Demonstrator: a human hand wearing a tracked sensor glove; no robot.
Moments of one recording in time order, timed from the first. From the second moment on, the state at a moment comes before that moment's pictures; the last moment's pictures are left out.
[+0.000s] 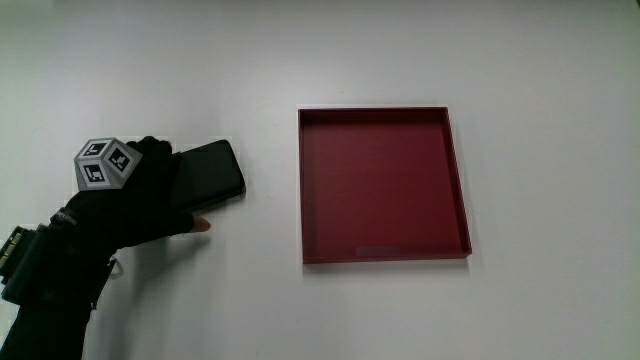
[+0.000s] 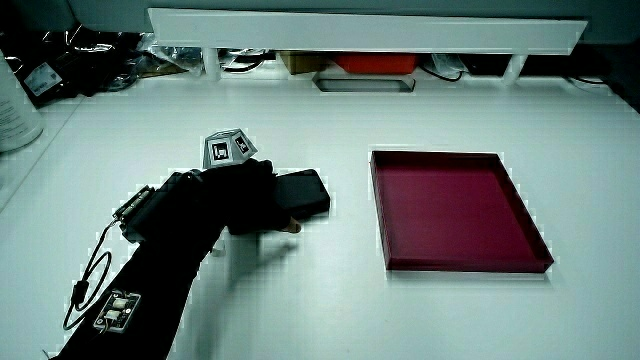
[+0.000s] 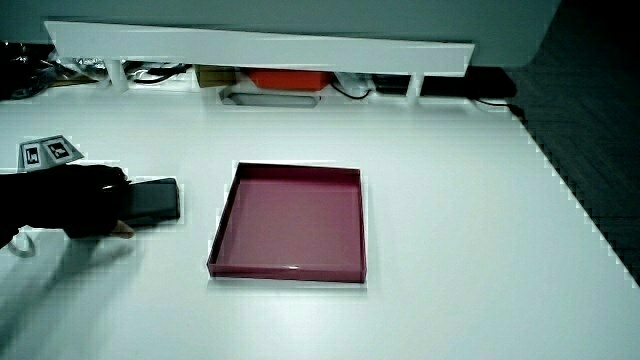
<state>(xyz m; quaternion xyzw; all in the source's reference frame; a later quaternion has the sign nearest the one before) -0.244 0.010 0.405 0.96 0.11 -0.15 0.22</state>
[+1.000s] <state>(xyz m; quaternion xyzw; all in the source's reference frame) -0.249 -0.038 0.484 0.91 0.03 -0.13 0.38</state>
